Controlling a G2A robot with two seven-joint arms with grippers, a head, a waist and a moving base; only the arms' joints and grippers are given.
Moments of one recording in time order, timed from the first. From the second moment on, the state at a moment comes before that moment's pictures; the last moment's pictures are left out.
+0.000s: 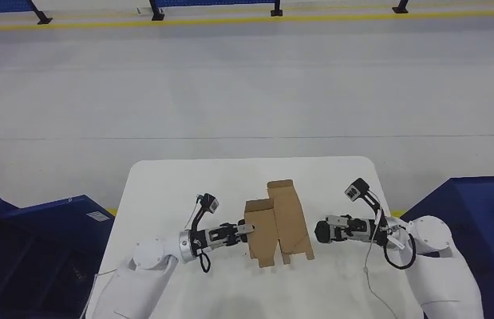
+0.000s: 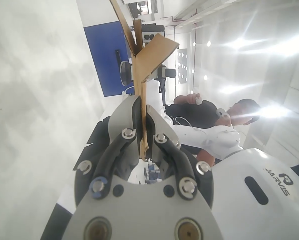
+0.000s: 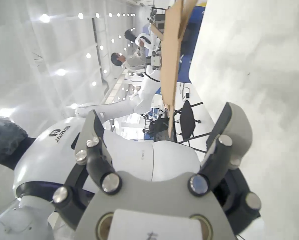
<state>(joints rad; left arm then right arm) 1.26 -1.21 -1.12 -1.41 -0.41 -0.34 -1.02 -1.35 -1.10 1.56 -1.42 0.45 -0.19 1.47</state>
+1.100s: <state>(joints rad) 1.26 -1.17 -1.29 -1.26 -0.62 -0.27 -1.11 -1.32 -1.09 1.49 -1.40 0.53 -0.29 1.40</state>
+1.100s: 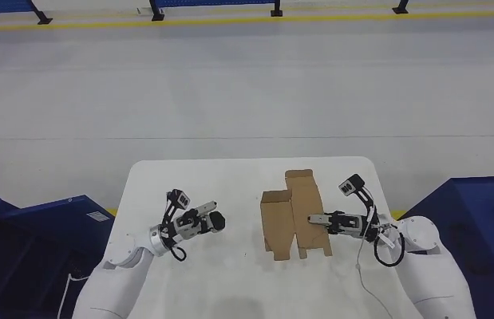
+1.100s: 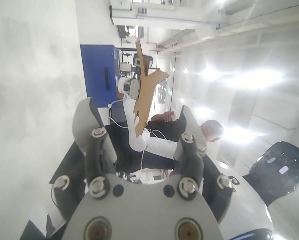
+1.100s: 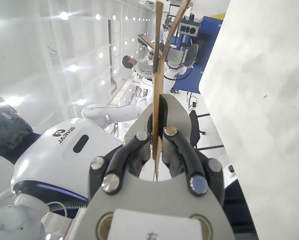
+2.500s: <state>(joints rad) 1.24 -1.17 -1.29 -1.18 -0.59 -0.27 -1.09 -1.32 -1.10 1.41 -2.09 0.60 -0.39 0.93</state>
